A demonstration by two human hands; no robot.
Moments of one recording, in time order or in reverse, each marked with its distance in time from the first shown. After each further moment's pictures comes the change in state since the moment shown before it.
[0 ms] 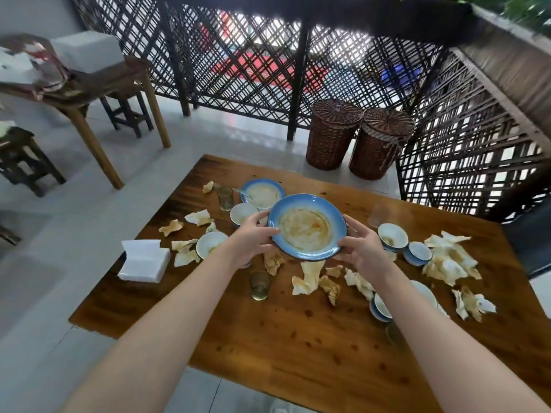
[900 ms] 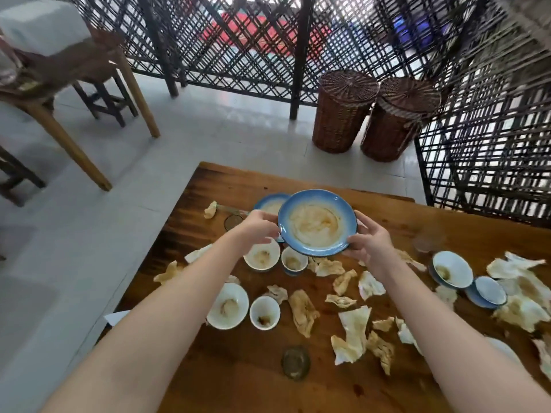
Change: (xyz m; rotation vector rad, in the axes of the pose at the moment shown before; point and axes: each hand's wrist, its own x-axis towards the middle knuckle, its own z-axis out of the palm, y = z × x) left_hand 0.187 0.075 -0.081 0.511 -0.053 -0.062; right_hand 0.186 0.004 0.057 -0.008 0.223 0.092
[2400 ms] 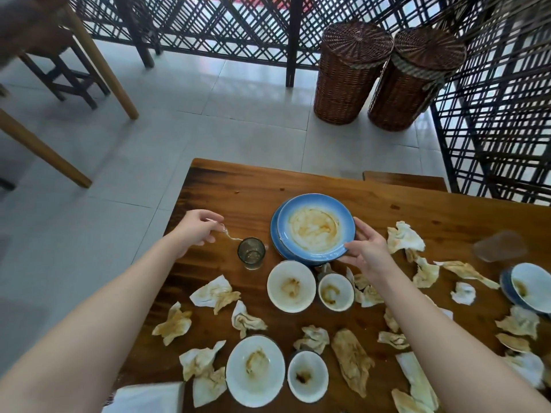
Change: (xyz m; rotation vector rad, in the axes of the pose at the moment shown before) left_hand 0.134 -0.089 -0.169 0.237 0.215 -0.106; right_hand 0.116 0.069 0.070 0.083 0.105 0.165
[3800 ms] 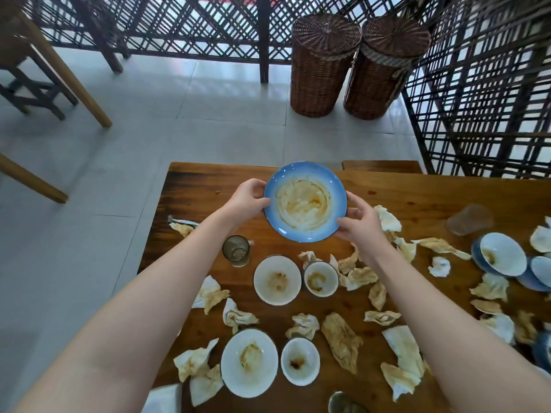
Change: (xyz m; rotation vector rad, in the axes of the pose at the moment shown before) left_hand -0.012 0.106 0.078 -0.025 -0.131 0.303; right_hand -0.024 -0.028 -0.002 -0.258 0.081 -0.236
